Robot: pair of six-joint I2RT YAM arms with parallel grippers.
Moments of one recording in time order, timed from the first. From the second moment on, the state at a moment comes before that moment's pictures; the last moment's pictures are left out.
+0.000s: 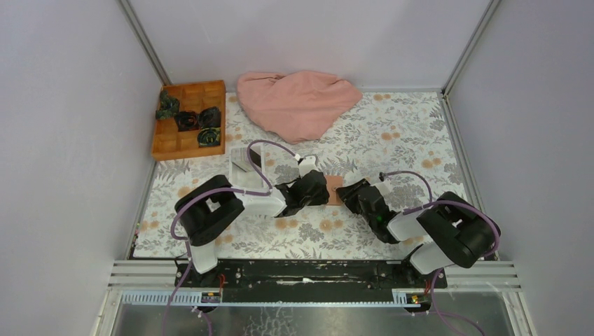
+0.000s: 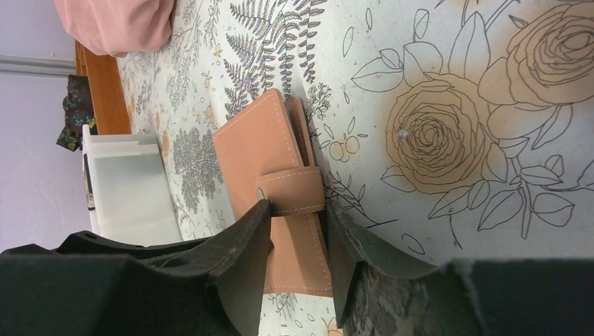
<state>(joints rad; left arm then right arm) -0.96 1.84 0.89 0.17 -0.26 -0.89 0.68 1.49 0.20 0.76 0.31 1.26</state>
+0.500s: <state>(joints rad) -0.96 1.84 0.90 0.16 -0.26 -0.88 0.67 1.49 0.21 0.75 0.29 1.25</state>
